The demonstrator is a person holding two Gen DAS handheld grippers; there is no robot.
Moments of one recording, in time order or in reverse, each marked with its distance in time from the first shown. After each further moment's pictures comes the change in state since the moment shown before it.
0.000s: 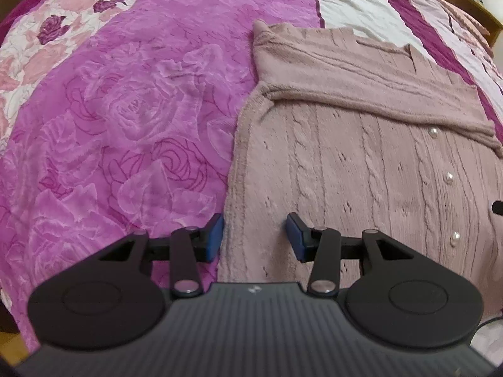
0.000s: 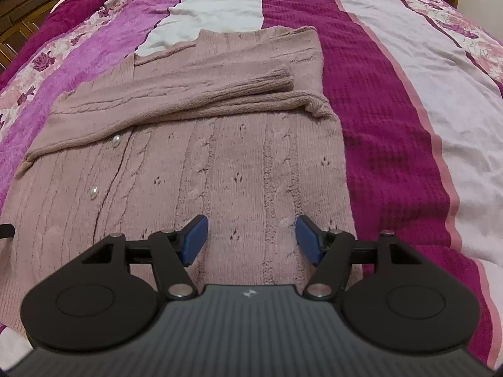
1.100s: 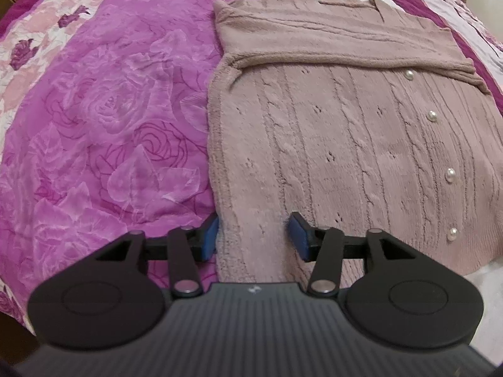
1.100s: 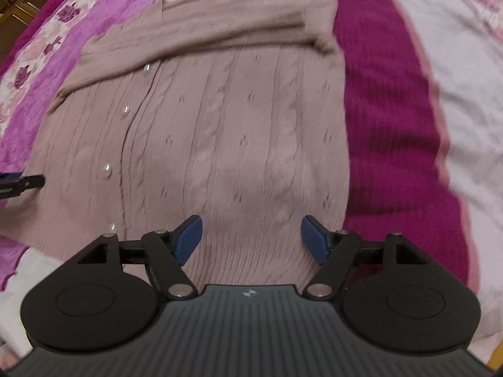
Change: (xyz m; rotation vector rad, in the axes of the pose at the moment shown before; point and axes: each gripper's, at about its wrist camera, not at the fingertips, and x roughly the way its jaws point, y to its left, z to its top) left arm -0.003 -0.010 -0.012 0.180 0.085 -0.031; right arm -0.032 -0.019 -0.028 -0.056 0.245 0.112
